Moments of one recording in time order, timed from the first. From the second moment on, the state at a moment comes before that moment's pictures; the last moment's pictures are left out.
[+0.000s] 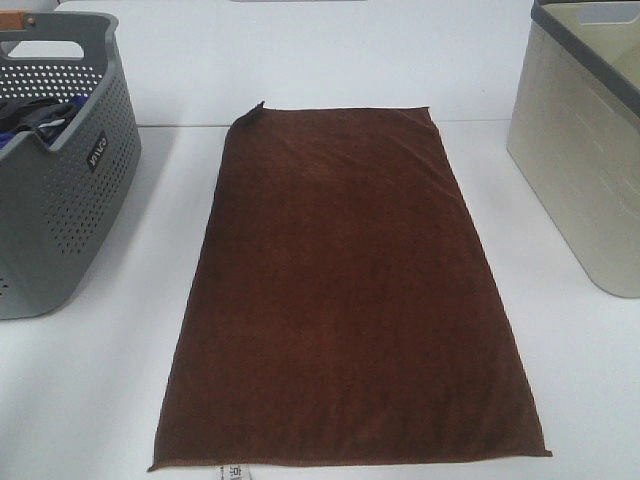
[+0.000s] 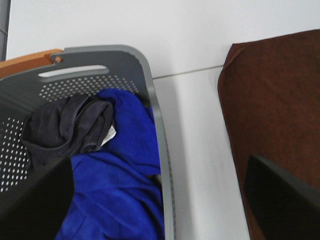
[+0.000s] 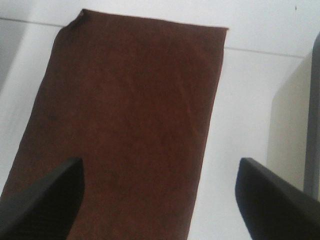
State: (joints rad) left arm -0.30 1.89 -2.13 0.25 1.21 -0.17; right arm 0.21 1.92 -2.09 0.12 1.22 -0.01
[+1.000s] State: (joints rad) left arm -0.30 0.63 -0.72 0.08 1.21 -0.16; right arm 0.21 0.90 -0.74 0.05 1.22 -0.01
